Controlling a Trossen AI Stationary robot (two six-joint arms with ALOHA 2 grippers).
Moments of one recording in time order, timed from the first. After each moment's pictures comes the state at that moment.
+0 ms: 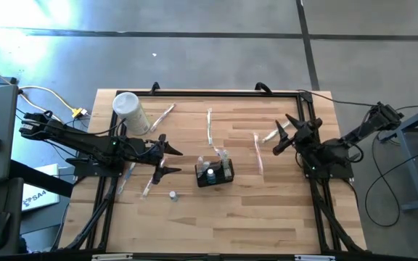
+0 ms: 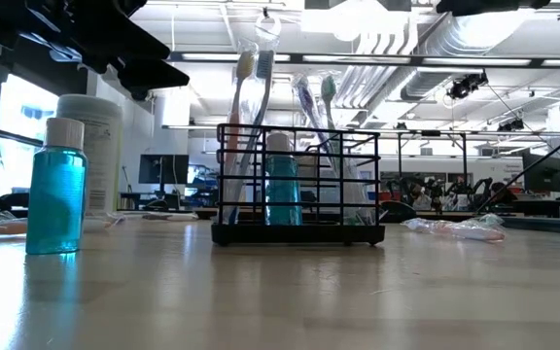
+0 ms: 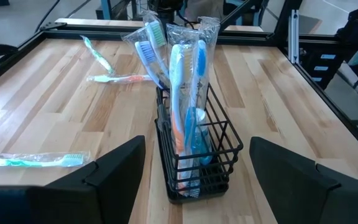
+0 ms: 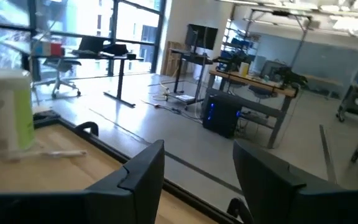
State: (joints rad) left arm -0.19 0.89 0.44 0.18 -0.15 -0.11; right arm 0.55 0.84 0.53 0.63 1.55 -0.48
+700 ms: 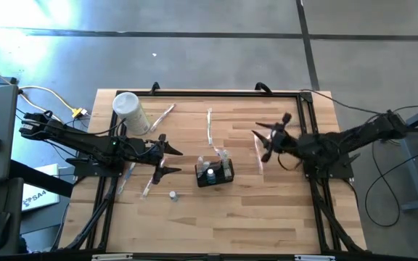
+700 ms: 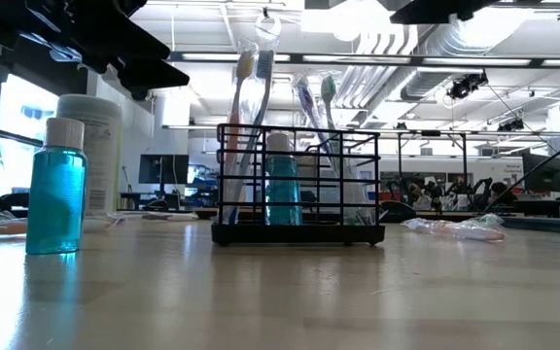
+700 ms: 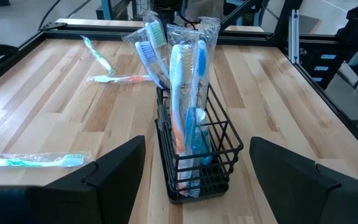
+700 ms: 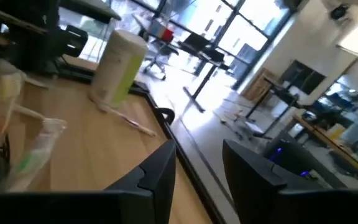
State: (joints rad) left arm -0.19 0.89 0.44 0.18 -0.15 -0.11; right arm 0.28 0.90 0.65 0.11 0.83 -0.38
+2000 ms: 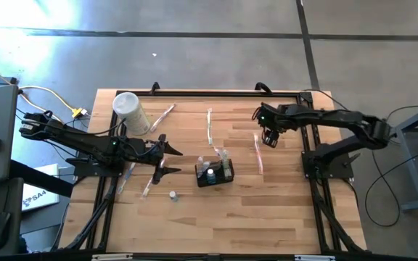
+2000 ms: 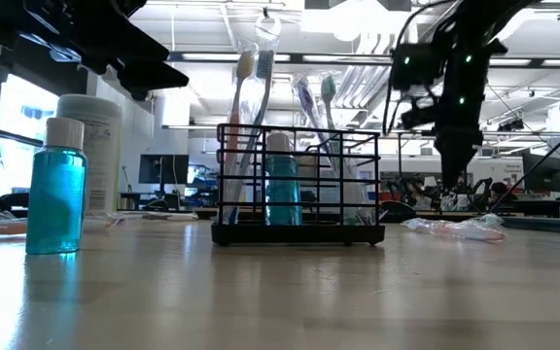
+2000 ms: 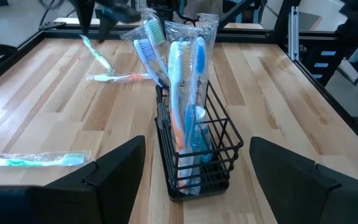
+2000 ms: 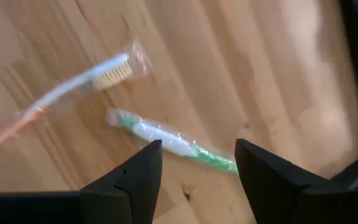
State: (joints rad) left arm -0.19 0.89 0.44 0.18 -0.15 -0.10; right arm -0.46 1.34 0.82 -0.83 0.26 -0.04
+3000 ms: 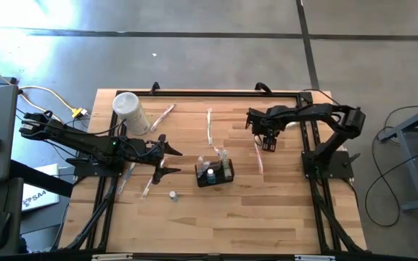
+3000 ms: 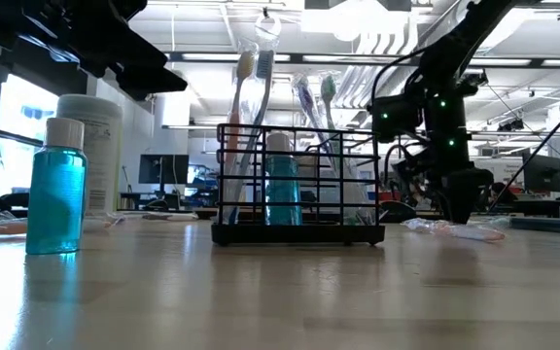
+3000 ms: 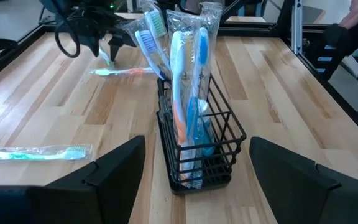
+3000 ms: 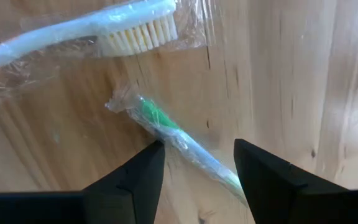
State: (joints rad) left arm -0.19 0.89 0.44 0.15 -0.15 -0.10; right arm -0.49 1.67 0.82 -0.77 0.19 -0.24
